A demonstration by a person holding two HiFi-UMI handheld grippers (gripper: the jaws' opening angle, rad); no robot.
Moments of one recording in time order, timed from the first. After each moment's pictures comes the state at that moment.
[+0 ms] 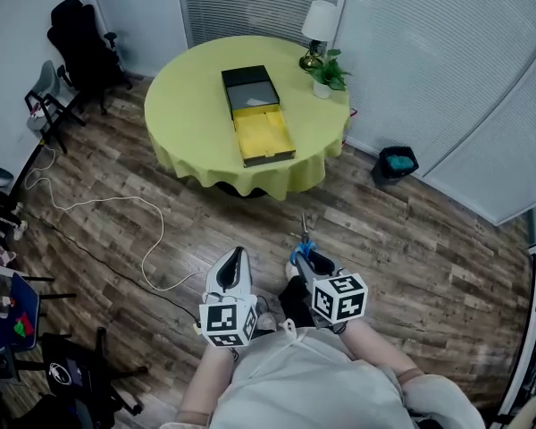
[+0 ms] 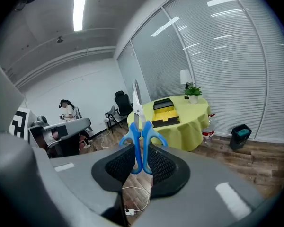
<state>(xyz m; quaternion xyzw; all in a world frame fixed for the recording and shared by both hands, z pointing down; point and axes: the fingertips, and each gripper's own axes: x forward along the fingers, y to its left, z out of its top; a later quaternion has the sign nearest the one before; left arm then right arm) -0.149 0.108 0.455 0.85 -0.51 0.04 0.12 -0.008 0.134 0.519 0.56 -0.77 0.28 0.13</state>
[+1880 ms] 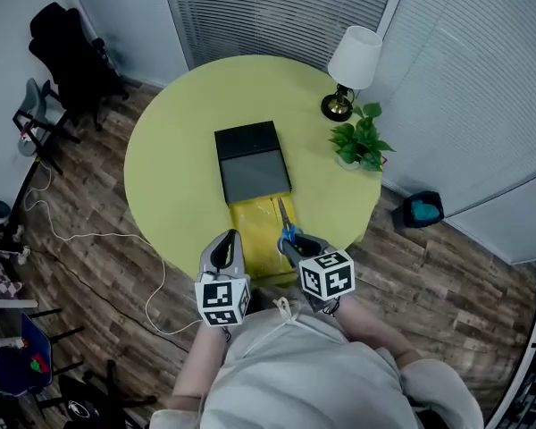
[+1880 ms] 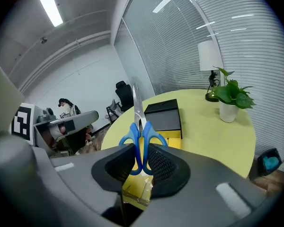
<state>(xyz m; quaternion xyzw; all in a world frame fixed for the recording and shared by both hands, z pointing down) -0.057 -0.391 0.485 0.83 -0.53 0.12 0.12 0.064 -0.363 0.555 0.47 -0.80 0.32 0.18</state>
